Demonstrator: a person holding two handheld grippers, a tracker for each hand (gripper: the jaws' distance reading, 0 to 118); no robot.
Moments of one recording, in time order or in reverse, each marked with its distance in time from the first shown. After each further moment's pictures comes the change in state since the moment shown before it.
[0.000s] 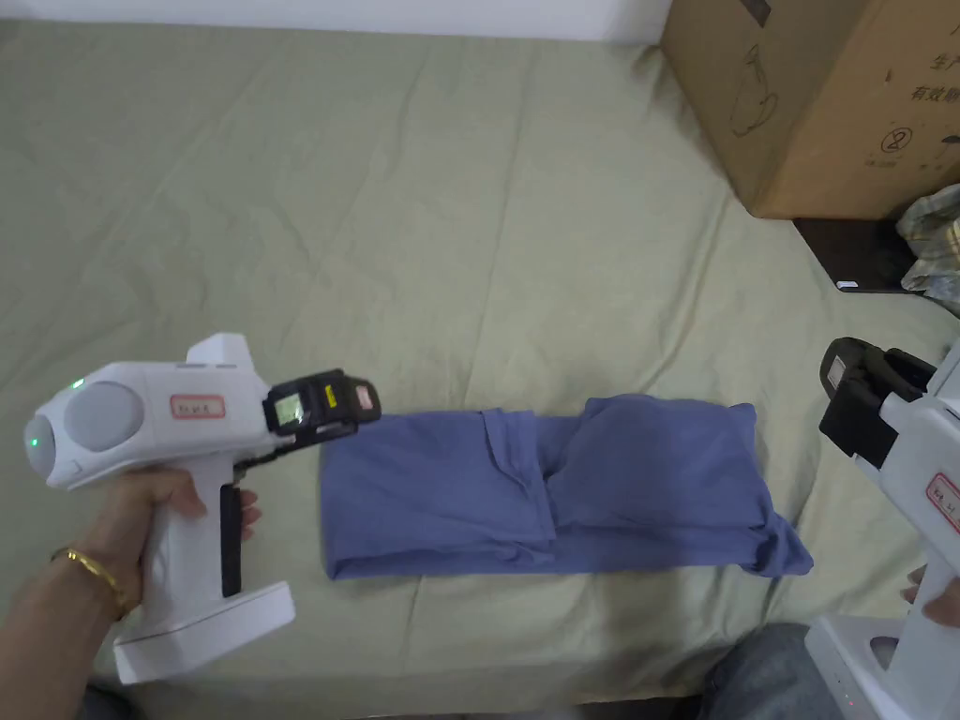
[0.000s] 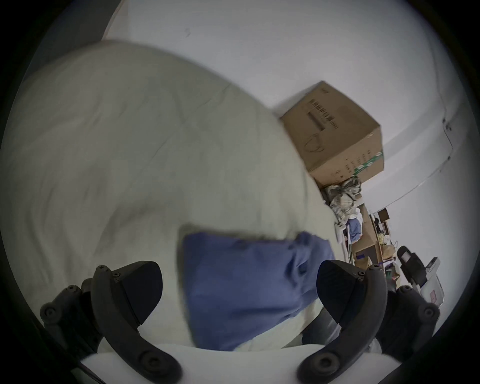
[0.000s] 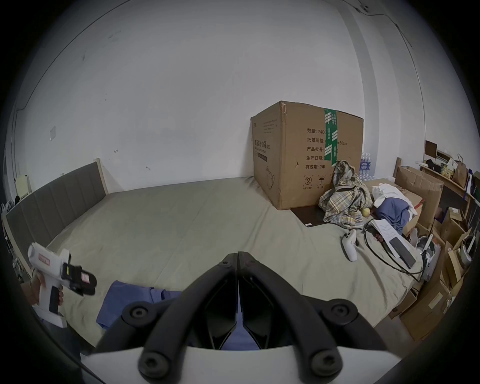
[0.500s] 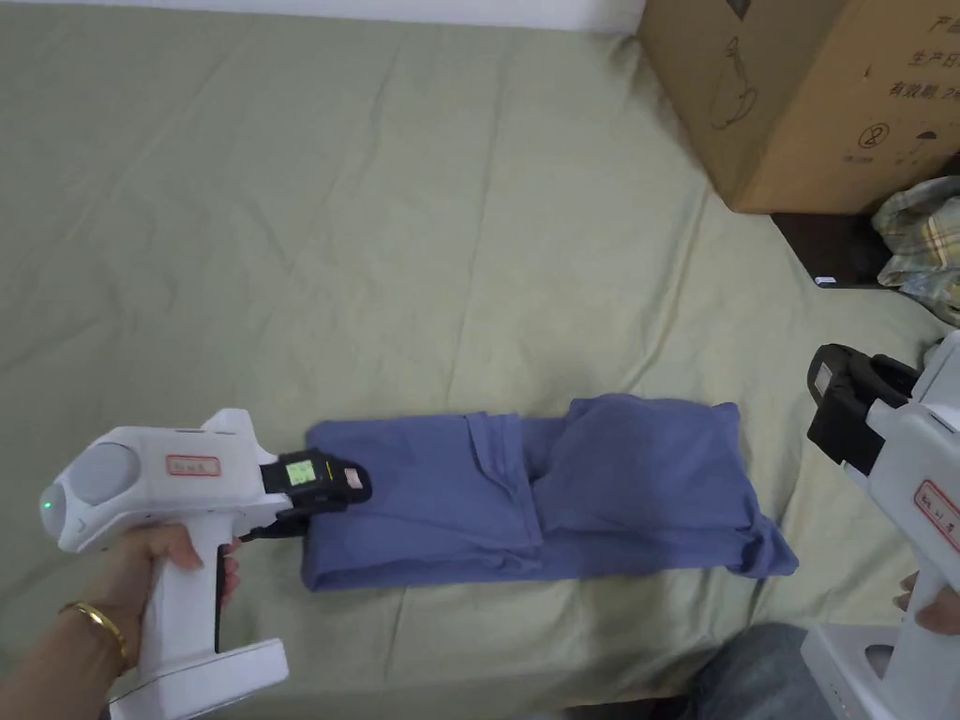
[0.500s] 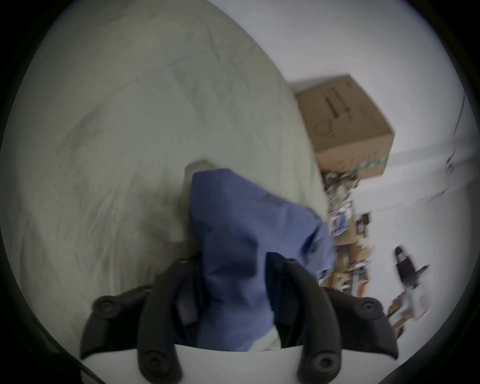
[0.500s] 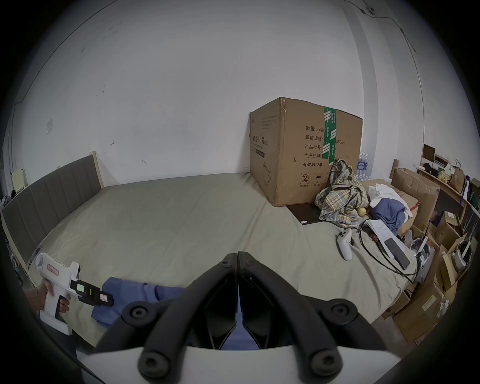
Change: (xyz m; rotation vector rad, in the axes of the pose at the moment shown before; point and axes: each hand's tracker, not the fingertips) left arm -0.019 -0.020 -0.047 -0.181 -0.038 0.094; right arm -0.002 0.002 -0.004 -0.034 -0.026 0.032
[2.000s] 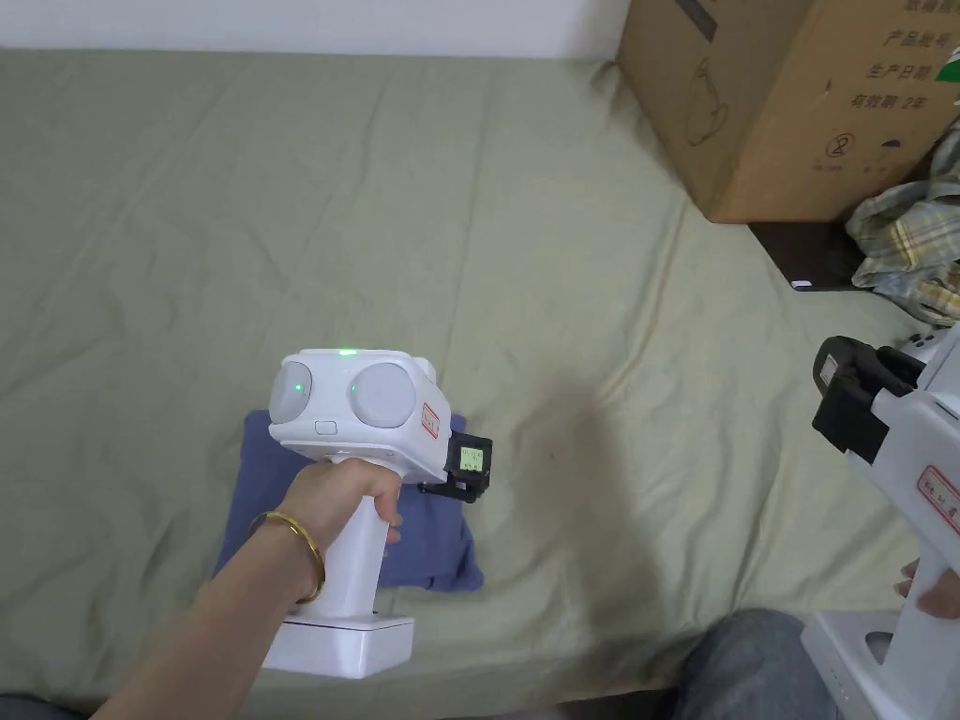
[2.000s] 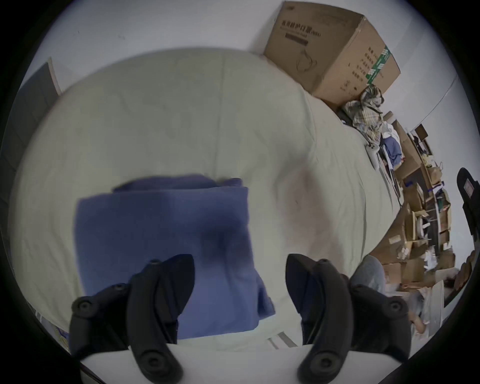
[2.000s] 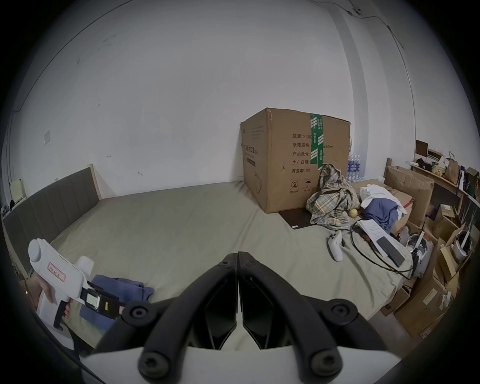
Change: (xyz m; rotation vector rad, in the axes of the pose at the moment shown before) left arm 0.166 -0.029 -0.044 -0.098 0.364 -0.406; right arm 0.017 -0.003 0.029 0.051 -0.006 -0.051
